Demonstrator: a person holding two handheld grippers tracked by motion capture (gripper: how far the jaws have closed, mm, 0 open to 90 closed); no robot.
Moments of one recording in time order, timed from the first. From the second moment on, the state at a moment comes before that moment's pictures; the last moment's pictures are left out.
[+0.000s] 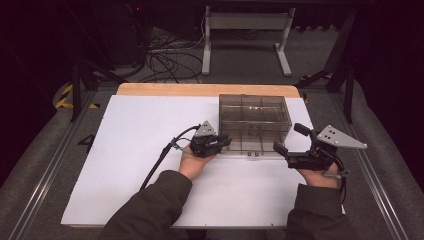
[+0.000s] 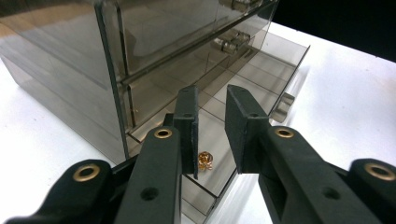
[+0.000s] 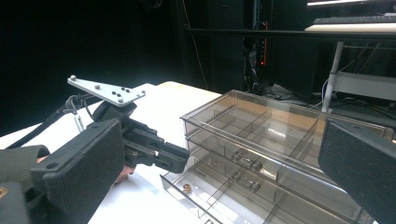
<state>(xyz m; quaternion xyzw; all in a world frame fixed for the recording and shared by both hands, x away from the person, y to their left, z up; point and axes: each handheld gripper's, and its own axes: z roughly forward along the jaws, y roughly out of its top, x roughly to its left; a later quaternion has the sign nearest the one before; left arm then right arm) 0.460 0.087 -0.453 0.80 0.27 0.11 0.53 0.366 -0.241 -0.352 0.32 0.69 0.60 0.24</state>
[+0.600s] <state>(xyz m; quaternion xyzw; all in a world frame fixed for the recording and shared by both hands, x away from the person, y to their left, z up) 0.455 0.095 -0.438 0.79 0.25 0.12 0.54 0.367 -0.239 -0.353 0.32 0.69 0.60 0.23</state>
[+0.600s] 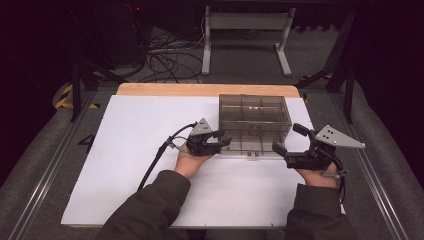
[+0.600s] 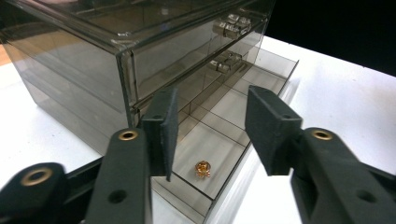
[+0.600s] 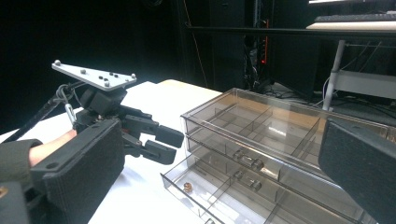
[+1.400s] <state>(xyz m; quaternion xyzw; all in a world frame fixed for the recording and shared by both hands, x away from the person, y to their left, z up) 0.435 0.111 -0.409 0.79 0.23 0.16 0.54 0.369 -0.237 -0.355 0.32 0.70 0.60 0.23</state>
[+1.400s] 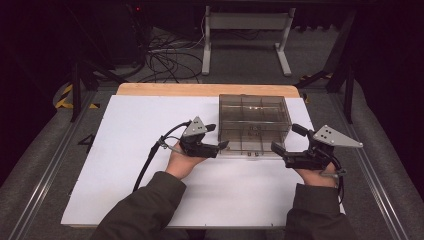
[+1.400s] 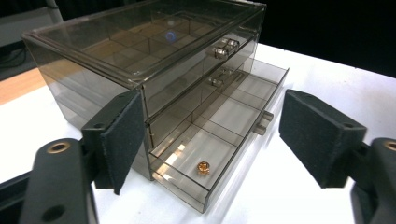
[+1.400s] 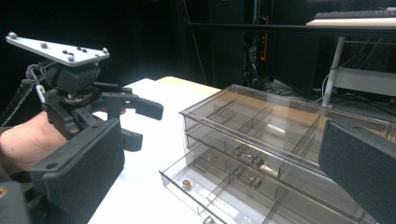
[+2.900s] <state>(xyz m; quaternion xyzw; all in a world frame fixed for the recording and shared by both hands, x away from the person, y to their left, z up) 0.384 0.194 -0.371 0.75 0.25 0.21 0.58 0.374 -0.230 -0.361 0.32 0.70 0.59 0.23</state>
